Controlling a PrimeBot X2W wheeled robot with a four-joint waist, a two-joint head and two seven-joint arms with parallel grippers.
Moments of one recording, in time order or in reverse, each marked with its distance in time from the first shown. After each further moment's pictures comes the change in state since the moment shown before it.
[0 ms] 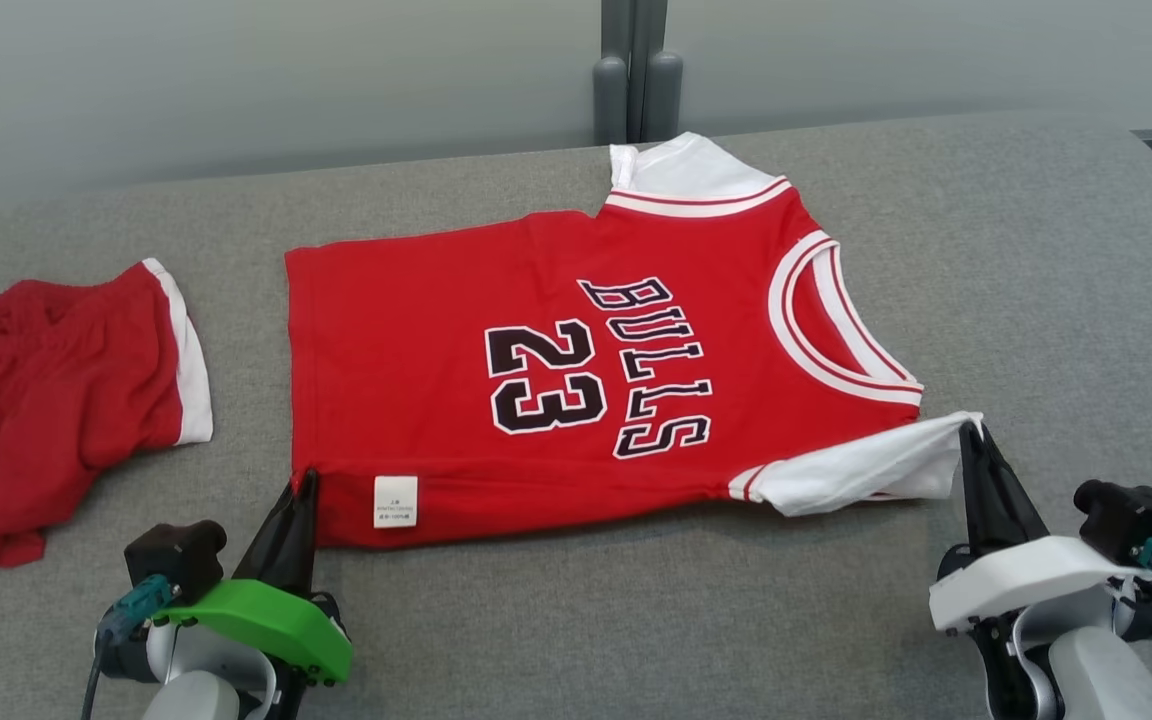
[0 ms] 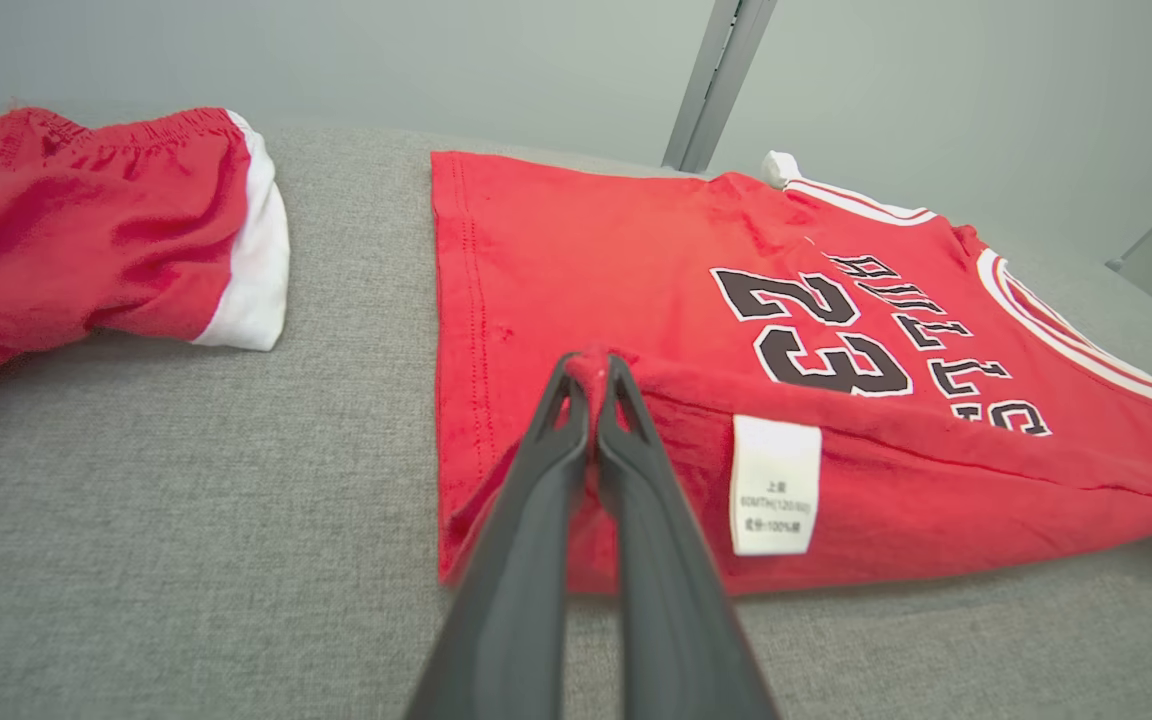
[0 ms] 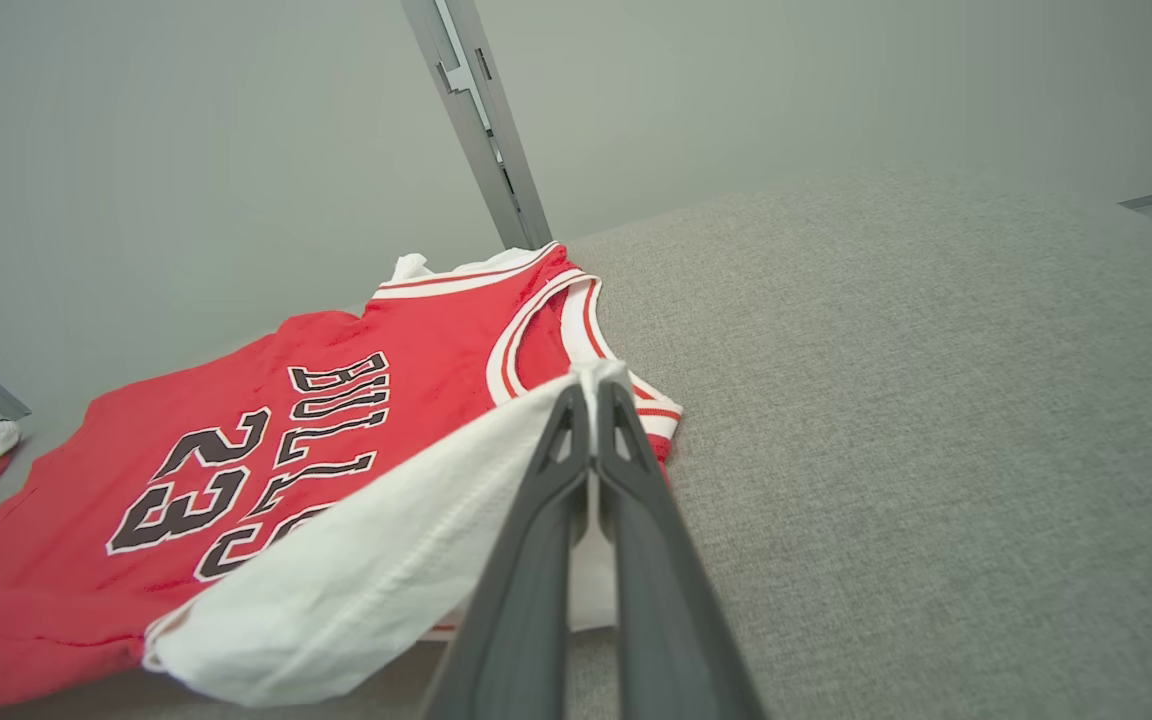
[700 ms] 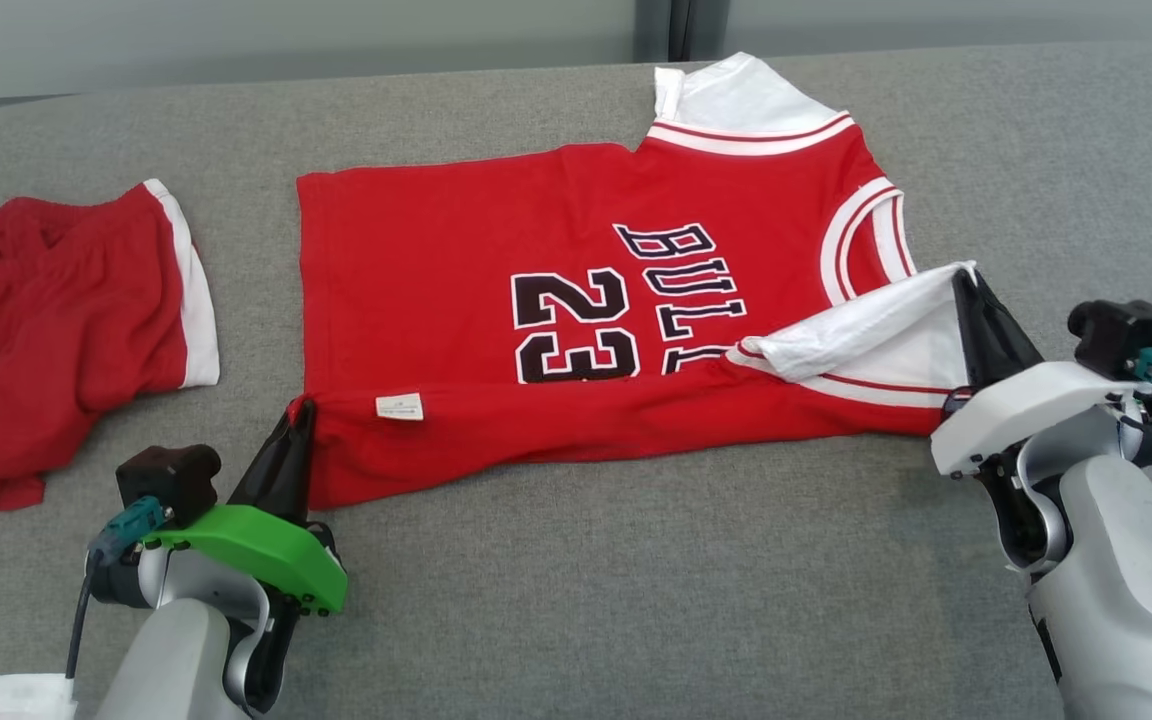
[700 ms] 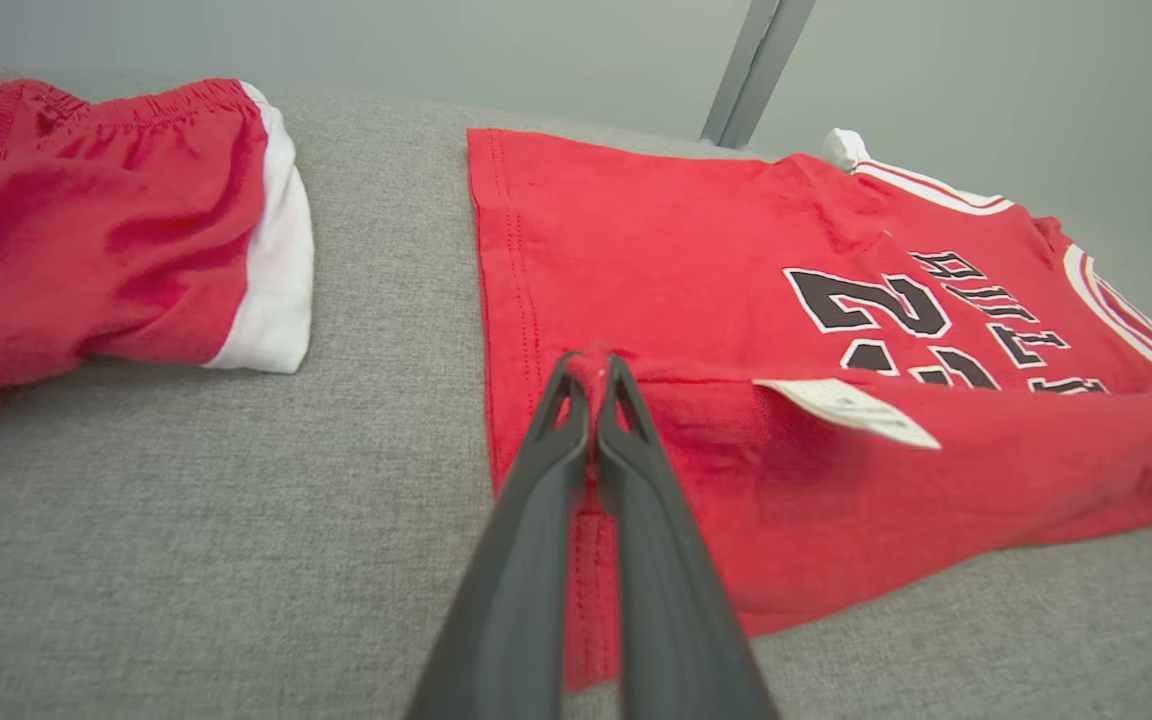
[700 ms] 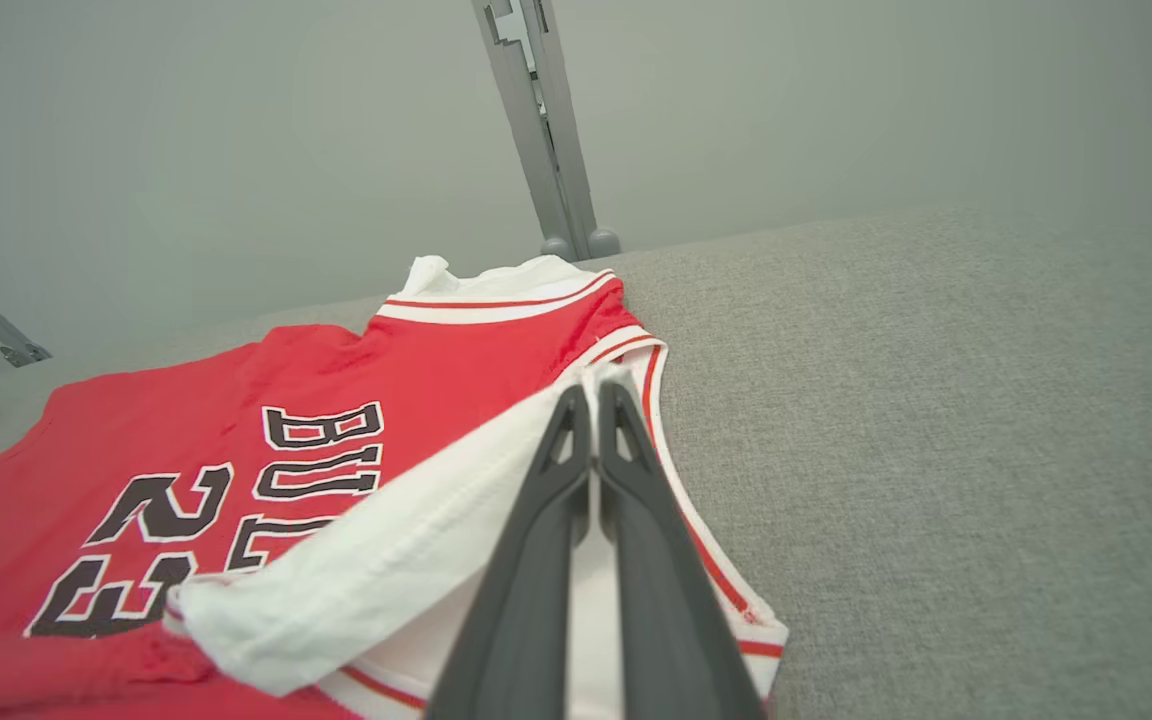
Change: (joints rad) left arm -0.119 0.006 -0.004 0.011 0.000 0.000 0.051; right arm -0.310 -0.068 0.027 0.136 -0.015 0.014 0.119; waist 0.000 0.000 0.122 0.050
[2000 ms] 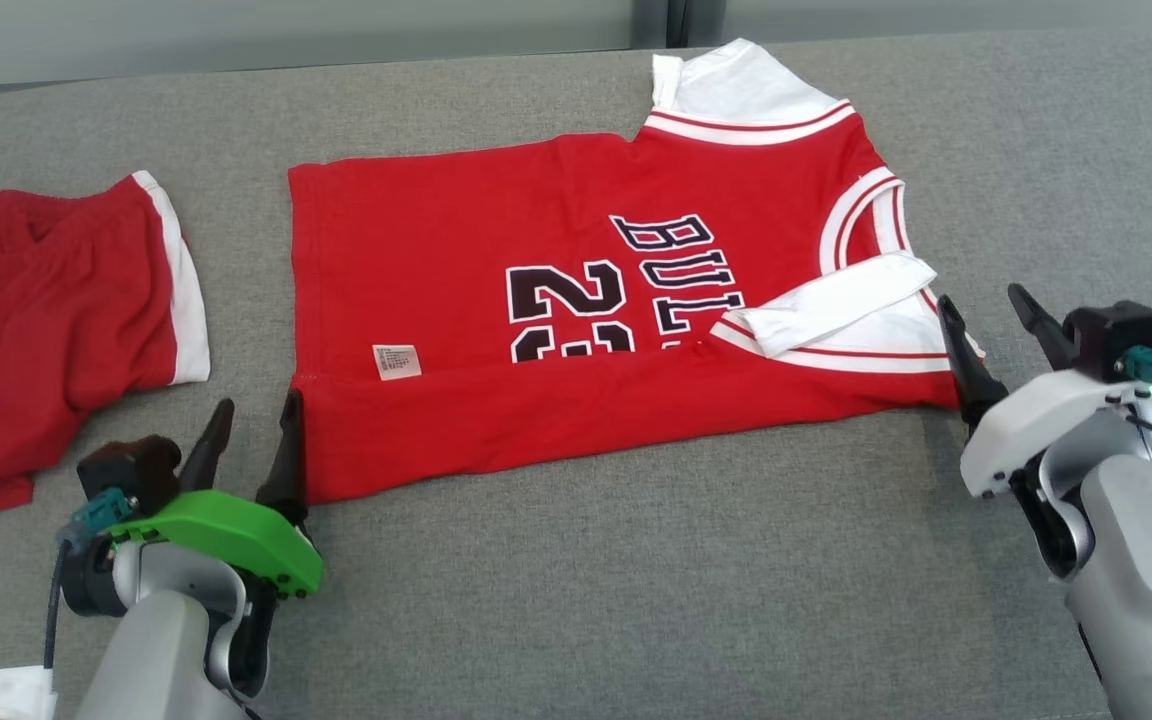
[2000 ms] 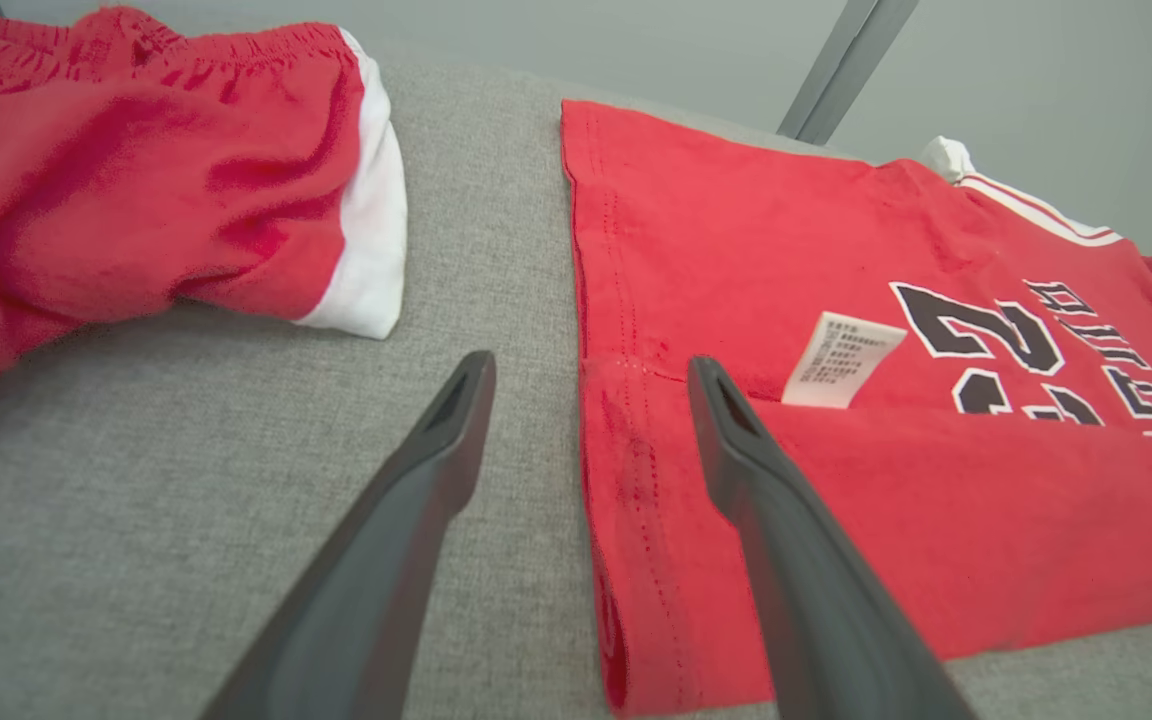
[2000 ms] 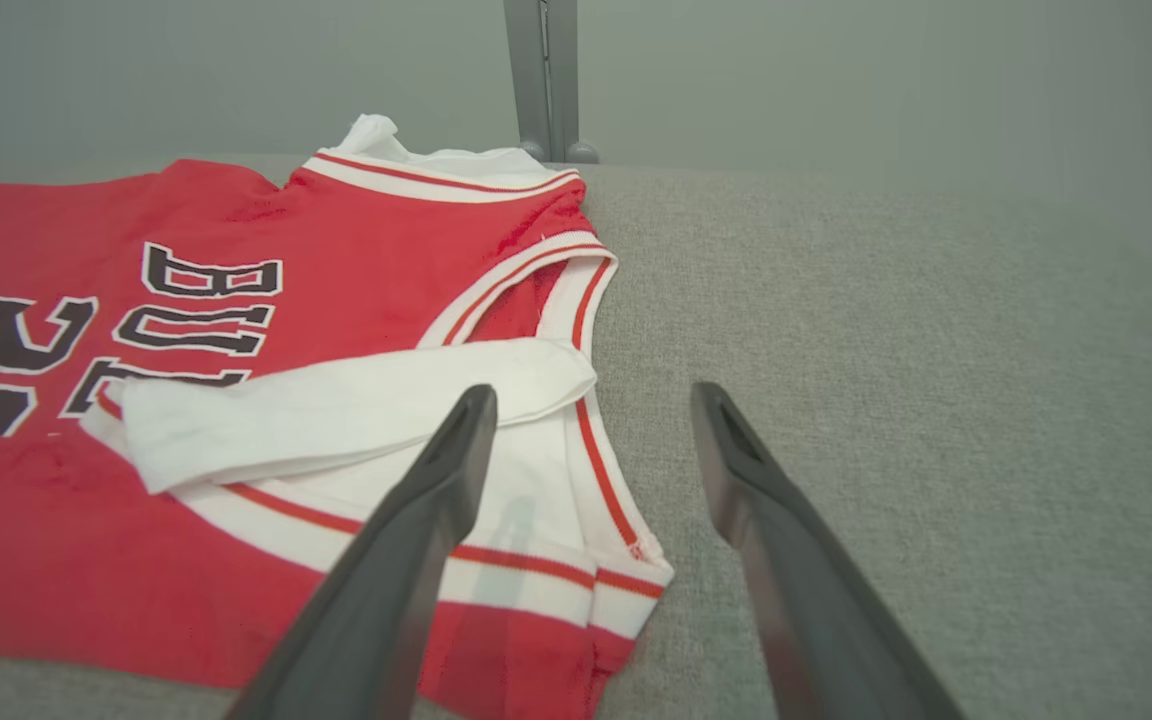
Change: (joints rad) left arm -0.056 -0.005 0.051 0.085 -0.044 0.041 -0.007; right arm -0.078 -0.097 0.087 0.174 -0.091 0.038 -0.040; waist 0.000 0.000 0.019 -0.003
